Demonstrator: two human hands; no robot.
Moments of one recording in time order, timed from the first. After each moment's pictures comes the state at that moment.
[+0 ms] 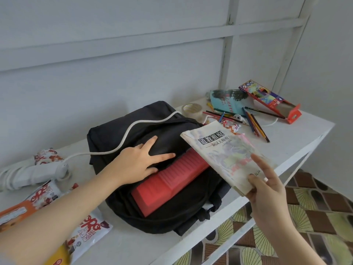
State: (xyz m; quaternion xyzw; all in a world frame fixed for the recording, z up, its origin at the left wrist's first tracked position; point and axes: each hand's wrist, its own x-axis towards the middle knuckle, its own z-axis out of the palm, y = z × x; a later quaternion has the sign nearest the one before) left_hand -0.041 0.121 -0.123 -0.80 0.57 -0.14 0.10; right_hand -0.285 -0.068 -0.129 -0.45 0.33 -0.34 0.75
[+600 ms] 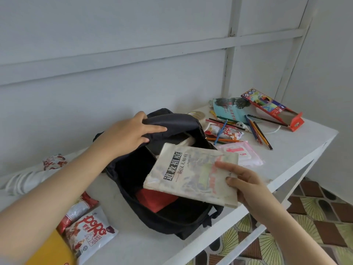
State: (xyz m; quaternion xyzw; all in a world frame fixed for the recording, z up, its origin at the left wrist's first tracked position) left_hand -0.024 0.118 -0.034 -0.87 0.49 -0.09 -0.04; right_hand -0.264 -0.081 -0.123 -0.58 0.21 -0.10 0.78
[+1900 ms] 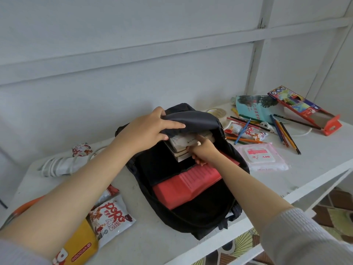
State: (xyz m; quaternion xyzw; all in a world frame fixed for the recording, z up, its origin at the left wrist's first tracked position) left_hand -0.038 0.124 -0.027 -0.89 0.45 -0.07 -0.07; right_hand -0.082 -0.059 -0.135 -0.78 0.22 0.01 0.59
